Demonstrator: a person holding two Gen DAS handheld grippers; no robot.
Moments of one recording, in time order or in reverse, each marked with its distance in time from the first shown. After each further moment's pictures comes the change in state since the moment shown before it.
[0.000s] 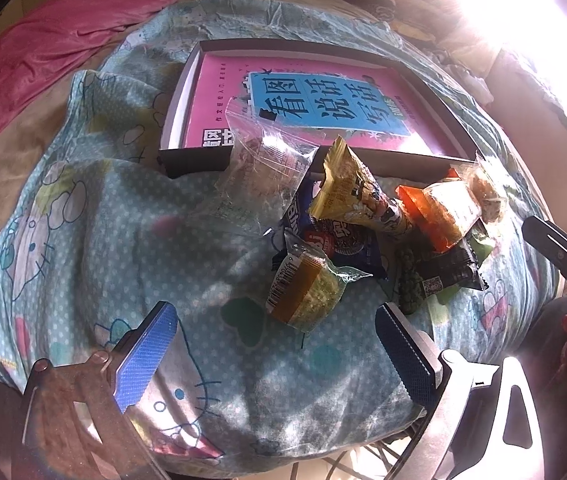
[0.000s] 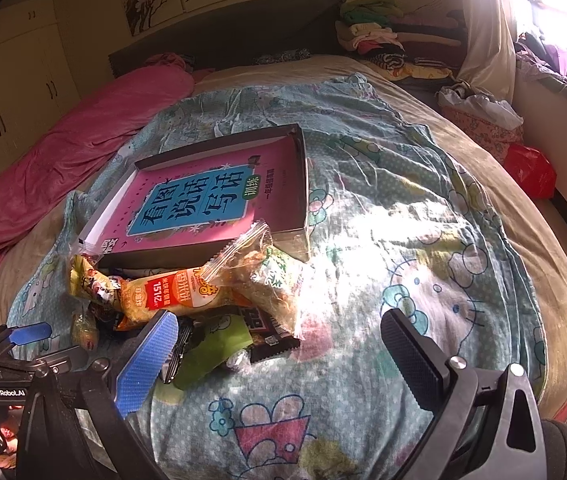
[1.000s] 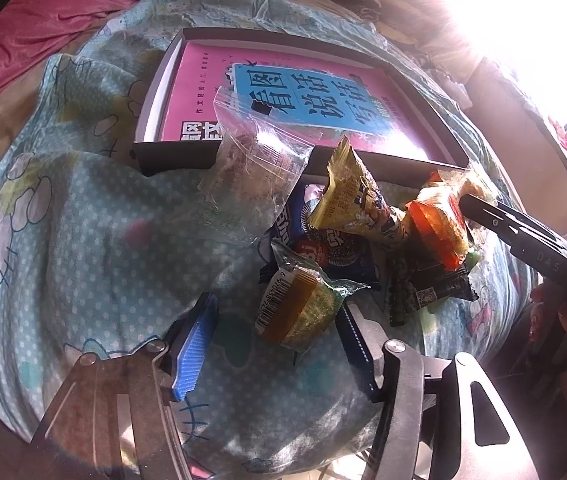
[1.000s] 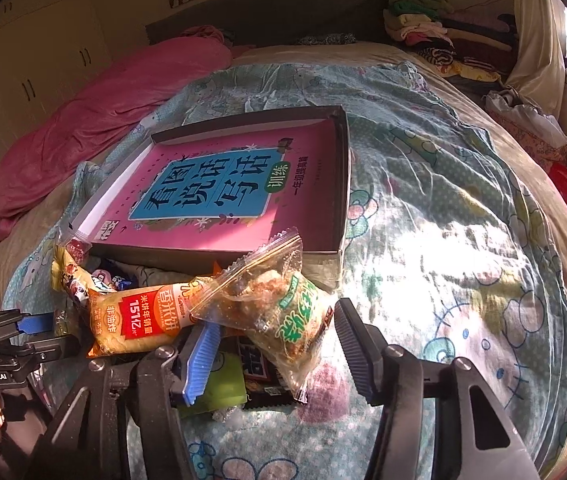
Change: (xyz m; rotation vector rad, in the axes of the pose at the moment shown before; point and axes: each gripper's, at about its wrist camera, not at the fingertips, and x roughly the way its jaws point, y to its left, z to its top) left arm 0.018 0.014 0.008 -0.013 0.012 -0.129; right arm 0.052 0.003 0.021 -0.122 0.068 0.118
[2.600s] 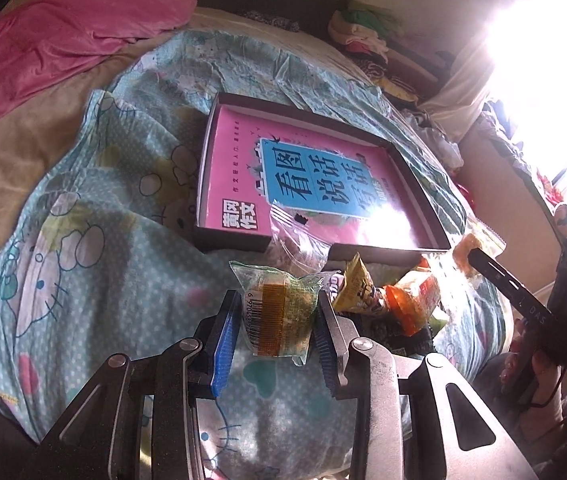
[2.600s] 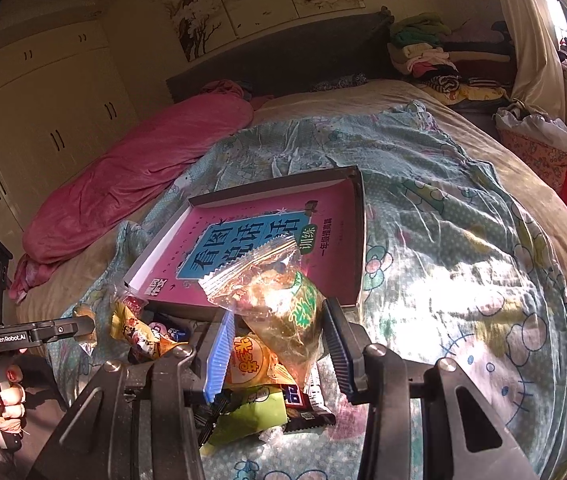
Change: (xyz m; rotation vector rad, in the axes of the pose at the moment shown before) left arm -0.054 0.037 0.025 -0.101 -0.170 -0.060; right arm -0.042 0.001 0.009 0.057 -0.194 0.128
